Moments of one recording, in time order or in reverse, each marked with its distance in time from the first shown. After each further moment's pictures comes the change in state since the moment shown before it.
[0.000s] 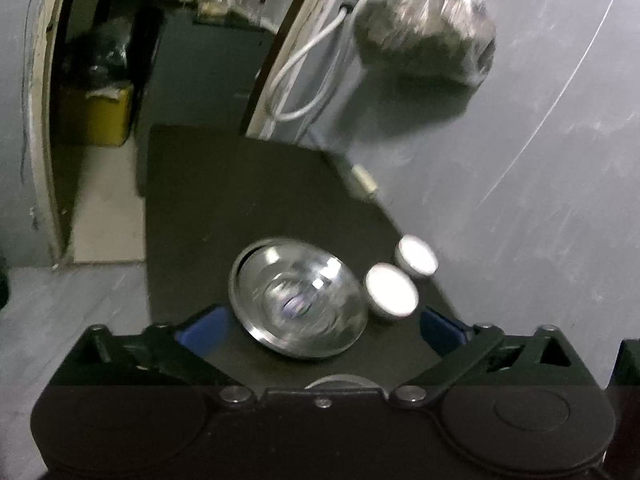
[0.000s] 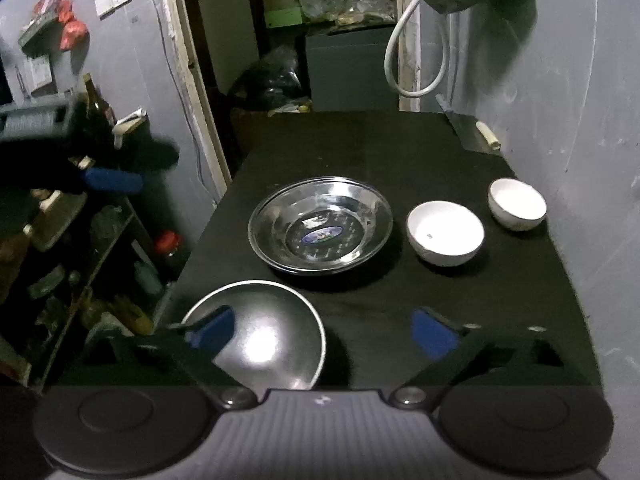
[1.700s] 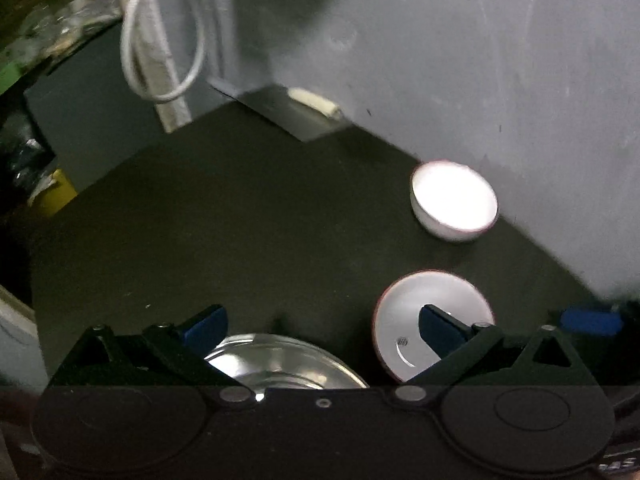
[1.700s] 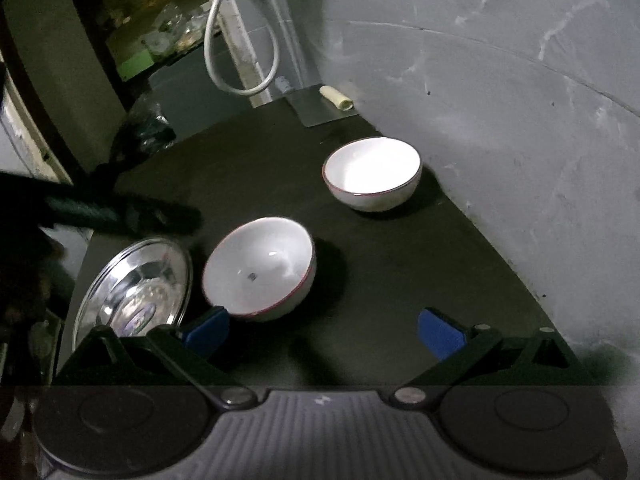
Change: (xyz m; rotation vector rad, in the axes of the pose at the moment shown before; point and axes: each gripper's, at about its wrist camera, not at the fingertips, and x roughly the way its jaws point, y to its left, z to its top) left arm 0.266 -0.100 0.055 0.564 0.321 0.155; right arm 0.092 -0.148 0.004 0.425 -0.034 -0.158
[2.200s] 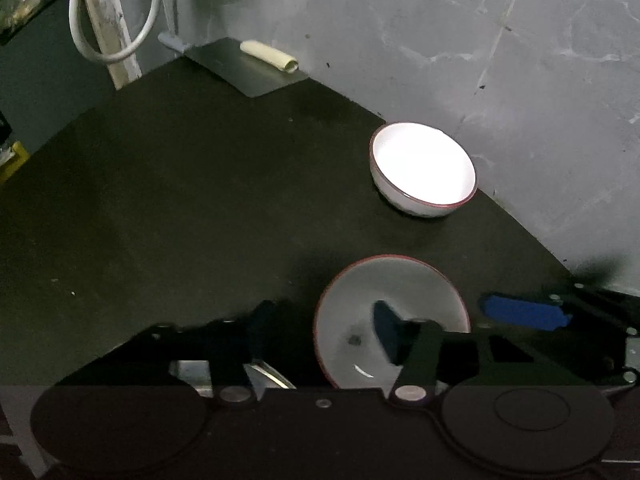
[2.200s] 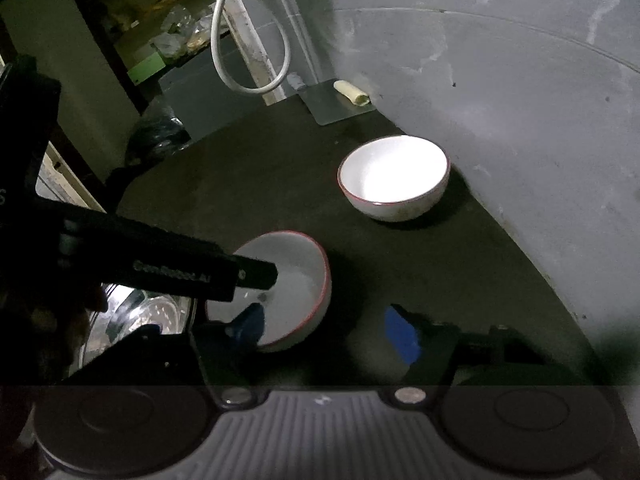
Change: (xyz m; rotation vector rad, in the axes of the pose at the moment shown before) left arm 0.038 -0.012 0.004 -0.034 0.113 -0.127; right arm 0.030 -0.004 0.018 0.011 0.021 0.072
